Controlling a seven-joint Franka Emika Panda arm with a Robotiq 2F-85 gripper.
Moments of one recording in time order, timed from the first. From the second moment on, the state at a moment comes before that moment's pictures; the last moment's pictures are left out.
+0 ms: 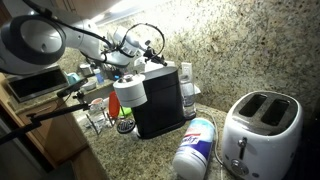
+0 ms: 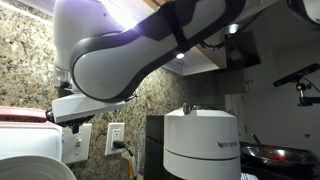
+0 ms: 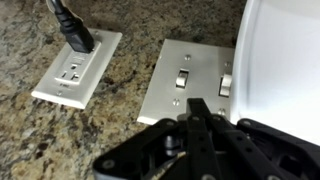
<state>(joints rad) 0.54 1.01 -0.23 -0.96 -0.59 2.46 0.80</state>
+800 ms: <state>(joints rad) 0.54 1.02 -0.24 -0.96 -0.59 2.46 0.81</state>
